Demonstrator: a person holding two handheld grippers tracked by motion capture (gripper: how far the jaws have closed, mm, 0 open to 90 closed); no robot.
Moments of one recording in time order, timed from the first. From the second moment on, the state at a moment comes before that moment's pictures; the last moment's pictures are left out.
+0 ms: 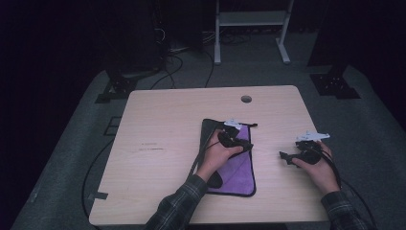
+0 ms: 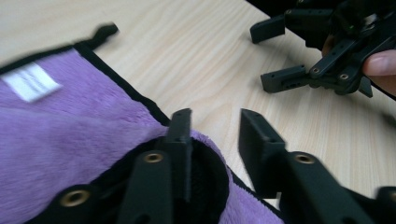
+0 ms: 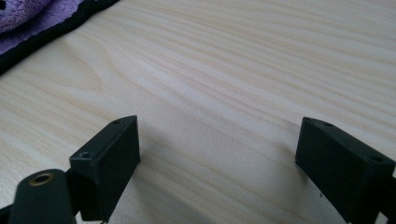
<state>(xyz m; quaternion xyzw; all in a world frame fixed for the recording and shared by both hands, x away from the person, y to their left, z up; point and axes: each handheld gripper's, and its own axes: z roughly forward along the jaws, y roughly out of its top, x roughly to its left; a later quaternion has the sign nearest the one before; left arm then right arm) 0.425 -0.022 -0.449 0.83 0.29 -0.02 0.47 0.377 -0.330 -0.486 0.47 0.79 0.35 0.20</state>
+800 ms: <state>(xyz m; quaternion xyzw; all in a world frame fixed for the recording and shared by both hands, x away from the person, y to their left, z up) 0.394 0.119 -0.441 0.84 0.34 0.12 0.41 0.375 -0.329 -0.485 0.47 0.78 0.36 0.21</state>
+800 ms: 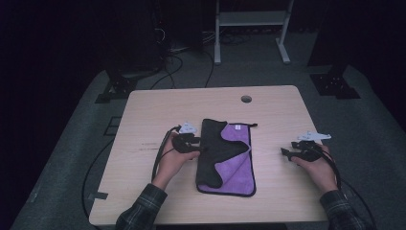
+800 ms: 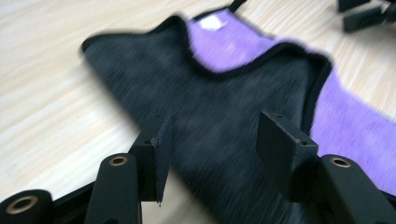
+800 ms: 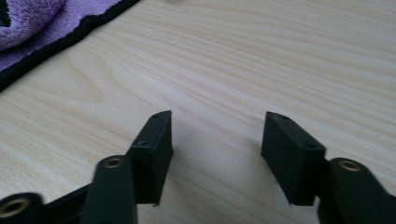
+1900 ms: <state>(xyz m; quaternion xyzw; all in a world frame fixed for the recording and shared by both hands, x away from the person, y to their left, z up) 0.379 0.195 -0.481 0.84 0.35 0.17 0.38 0.406 -0.233 -0.437 0.37 0.80 0.44 0.17</state>
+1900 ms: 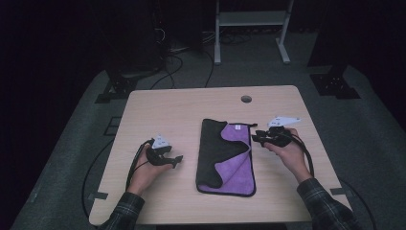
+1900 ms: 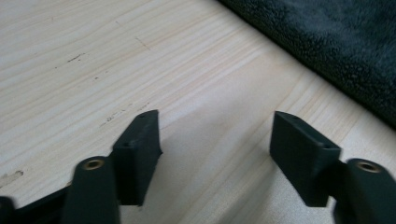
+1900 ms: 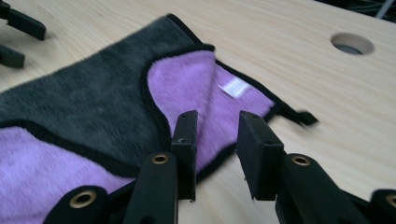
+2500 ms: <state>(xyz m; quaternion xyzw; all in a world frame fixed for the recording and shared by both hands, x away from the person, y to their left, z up) 0.383 0.187 -0.483 0.85 0.36 0.16 0.35 0.431 -0.159 -0.438 0.32 0.83 0.43 0.13</state>
